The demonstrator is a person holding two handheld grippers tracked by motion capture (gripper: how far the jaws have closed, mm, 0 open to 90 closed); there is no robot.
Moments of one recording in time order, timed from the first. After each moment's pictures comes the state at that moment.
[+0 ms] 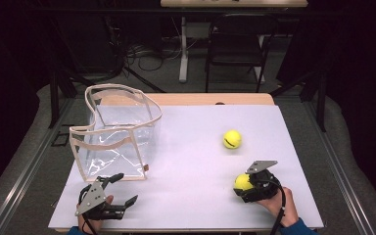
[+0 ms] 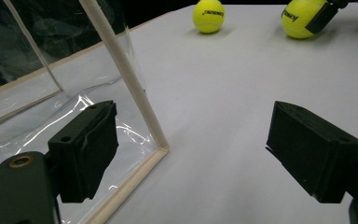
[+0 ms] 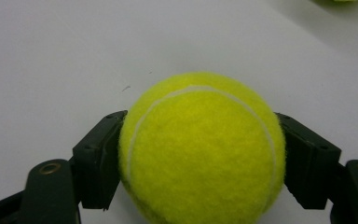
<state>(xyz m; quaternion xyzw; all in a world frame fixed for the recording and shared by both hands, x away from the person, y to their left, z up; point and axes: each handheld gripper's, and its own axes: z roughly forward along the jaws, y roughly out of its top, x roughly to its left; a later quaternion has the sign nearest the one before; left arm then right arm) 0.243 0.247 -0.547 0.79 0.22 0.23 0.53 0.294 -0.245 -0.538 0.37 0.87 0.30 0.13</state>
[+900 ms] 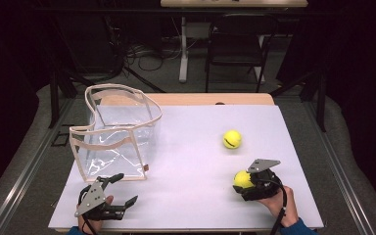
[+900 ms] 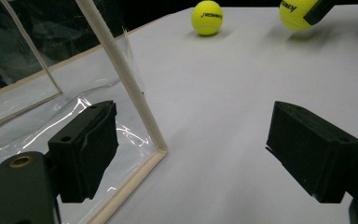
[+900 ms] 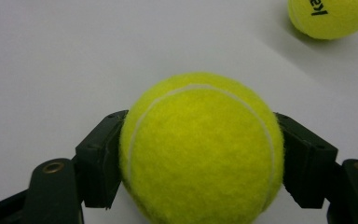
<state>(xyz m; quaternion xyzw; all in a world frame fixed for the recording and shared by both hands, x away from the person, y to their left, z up) 0.242 0.247 -0.547 0.79 0.22 0.23 0.53 0.290 -0.242 -0.523 0.35 0.86 0.33 0.15</state>
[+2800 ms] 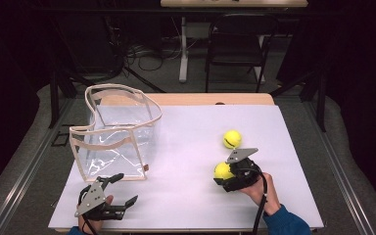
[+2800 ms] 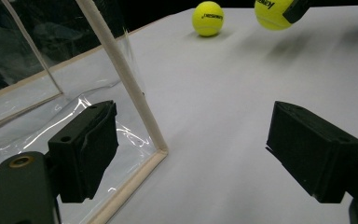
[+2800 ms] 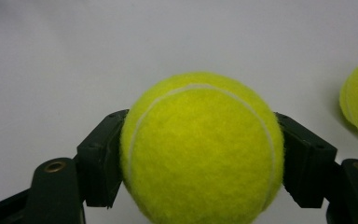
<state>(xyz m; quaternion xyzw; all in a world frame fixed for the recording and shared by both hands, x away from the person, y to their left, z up) 0.242 0.247 -0.547 0.78 0.22 0.23 0.53 0.318 -0.190 -0.507 0.29 0.88 0.35 0.13</state>
